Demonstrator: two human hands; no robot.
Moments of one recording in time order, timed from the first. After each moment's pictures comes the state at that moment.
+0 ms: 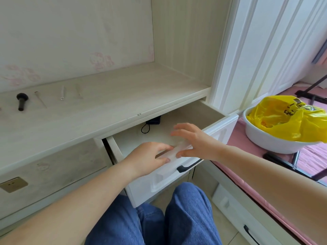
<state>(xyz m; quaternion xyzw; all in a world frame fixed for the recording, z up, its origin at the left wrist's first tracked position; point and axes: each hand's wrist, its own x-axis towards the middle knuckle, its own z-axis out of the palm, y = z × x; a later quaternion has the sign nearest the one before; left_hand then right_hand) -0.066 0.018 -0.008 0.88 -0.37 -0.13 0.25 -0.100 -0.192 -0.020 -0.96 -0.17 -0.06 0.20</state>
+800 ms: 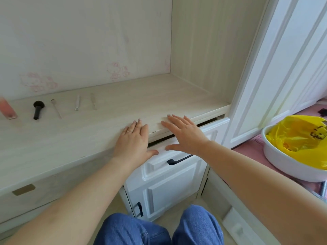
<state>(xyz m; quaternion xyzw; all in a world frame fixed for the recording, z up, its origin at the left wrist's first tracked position) 0.027 0.045 -0.002 0.96 -0.24 0.13 -0.01 0.019 -0.162 -0.012 -0.98 -0.16 -0.13 -0.02</state>
